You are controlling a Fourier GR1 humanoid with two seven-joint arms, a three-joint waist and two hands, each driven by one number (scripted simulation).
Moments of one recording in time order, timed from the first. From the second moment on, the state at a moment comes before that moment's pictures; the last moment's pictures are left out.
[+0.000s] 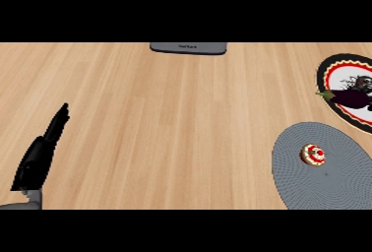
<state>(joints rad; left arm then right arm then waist) 0.00 0.29 0.07 -1.48 -0.19 0.00 -0.12 -0.92 -0.82 -0.24 -0.11 0.42 0.33 -0.81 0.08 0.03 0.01</state>
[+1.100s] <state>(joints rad) 0.03 0.28 0.08 -1.50 -0.18 0.00 -0.15 -0.86 -1.02 -0.49 -0.09 0.17 0.52 -0.66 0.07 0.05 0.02</state>
